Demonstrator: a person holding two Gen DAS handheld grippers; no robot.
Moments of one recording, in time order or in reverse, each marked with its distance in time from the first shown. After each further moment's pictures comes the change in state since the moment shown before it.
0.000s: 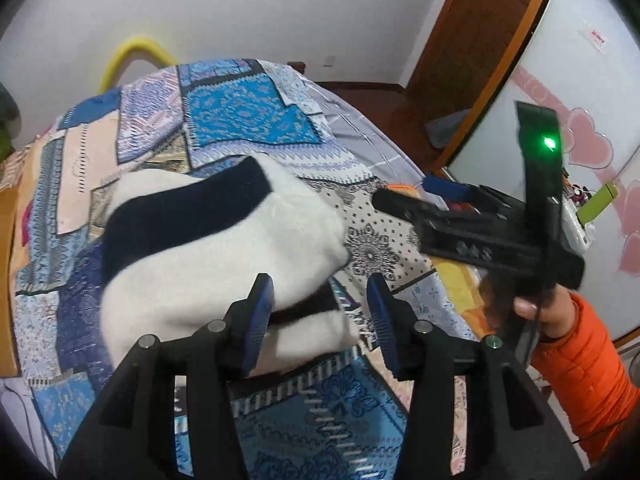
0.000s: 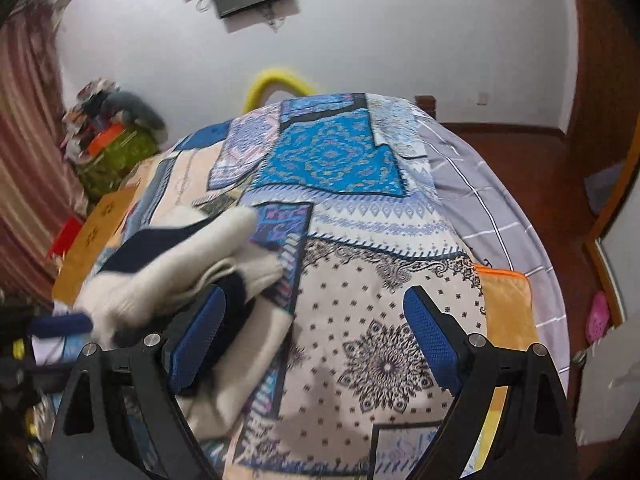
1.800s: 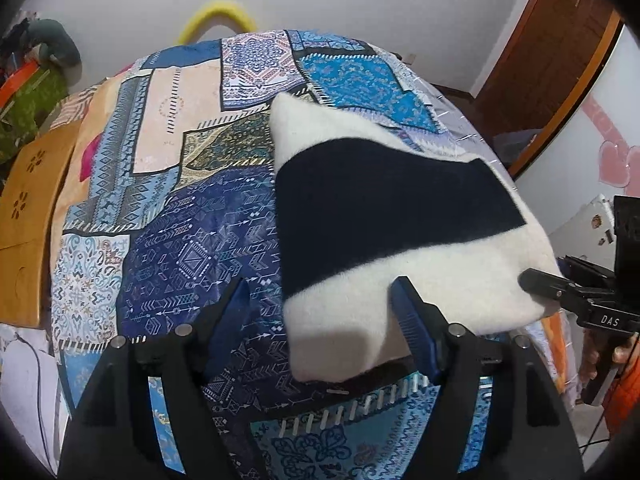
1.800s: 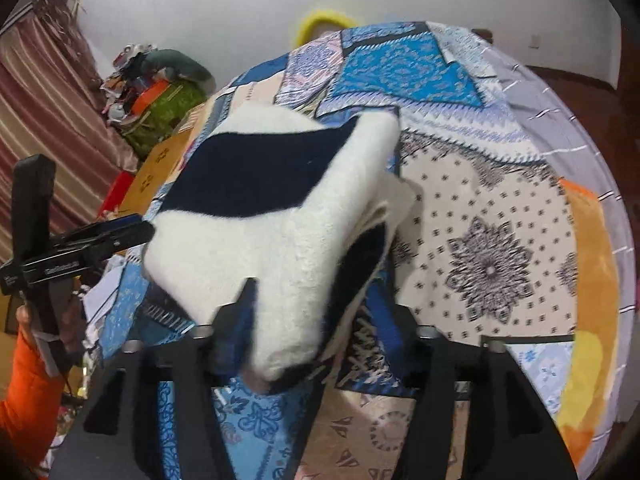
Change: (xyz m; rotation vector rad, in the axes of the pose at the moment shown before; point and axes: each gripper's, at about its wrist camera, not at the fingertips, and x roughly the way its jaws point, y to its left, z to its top) left arm 0.005 0.132 -0.038 -0.169 0.035 0.144; right arm 0.023 0.041 -0.055 0.073 0.206 0.190
